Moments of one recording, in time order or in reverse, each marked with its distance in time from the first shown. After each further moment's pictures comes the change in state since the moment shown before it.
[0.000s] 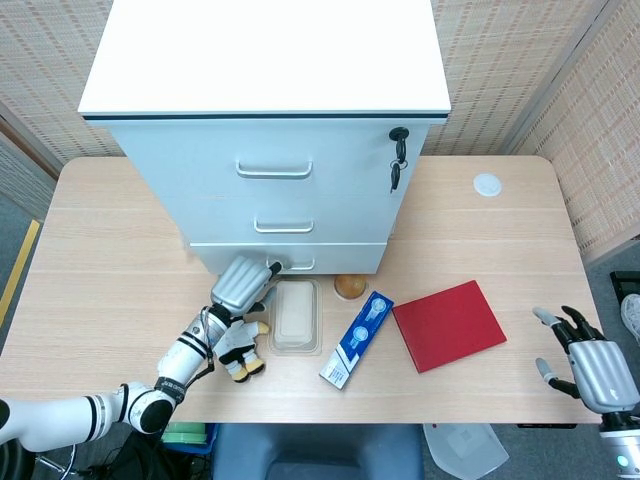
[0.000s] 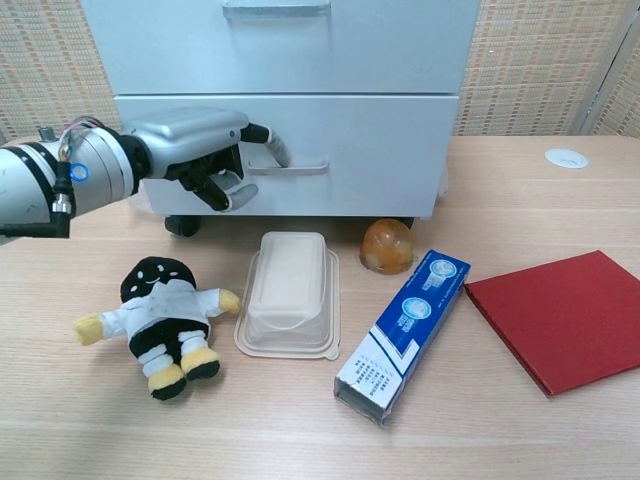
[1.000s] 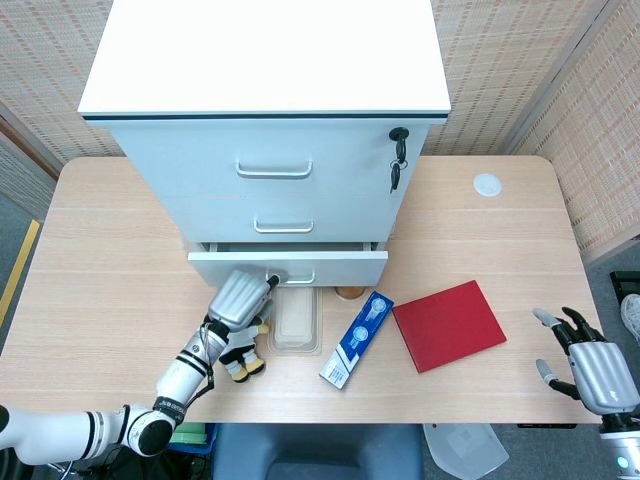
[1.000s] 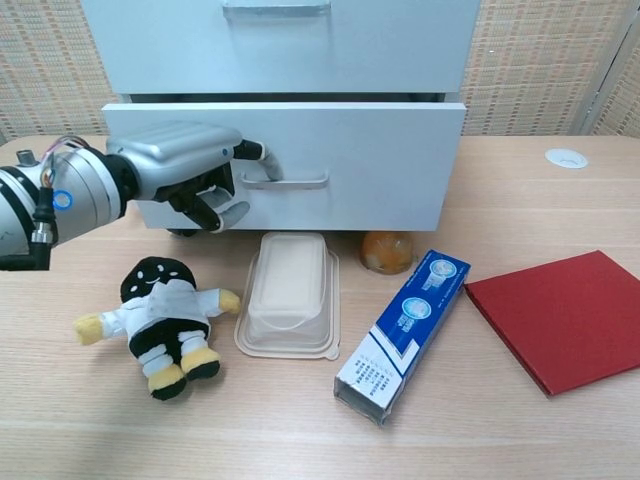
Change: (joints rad) left arm 0.031 -0.001 0.054 -0.125 -0.056 0.122 0.152; right arm -0.005 0.001 0.000 -0.005 0.001 -0.004 -0.008
